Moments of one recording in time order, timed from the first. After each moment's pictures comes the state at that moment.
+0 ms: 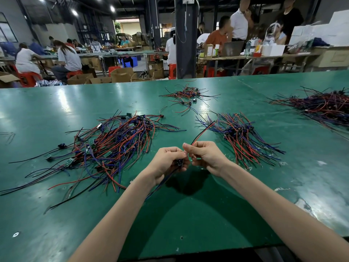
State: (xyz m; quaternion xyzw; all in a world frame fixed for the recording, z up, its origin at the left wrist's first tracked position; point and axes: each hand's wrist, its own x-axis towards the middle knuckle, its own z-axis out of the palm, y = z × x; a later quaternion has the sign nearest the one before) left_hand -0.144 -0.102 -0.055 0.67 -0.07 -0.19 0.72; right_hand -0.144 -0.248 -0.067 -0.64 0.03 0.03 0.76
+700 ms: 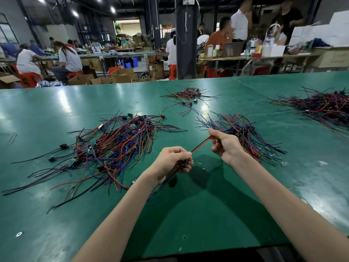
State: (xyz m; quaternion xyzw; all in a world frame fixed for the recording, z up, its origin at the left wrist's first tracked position) left_hand -0.143 -0.102 -0.057 0.67 -0.11 -0.21 0.70; right_hand -0.120 -0.290 -0.058 -0.53 0.20 -0.08 0.82
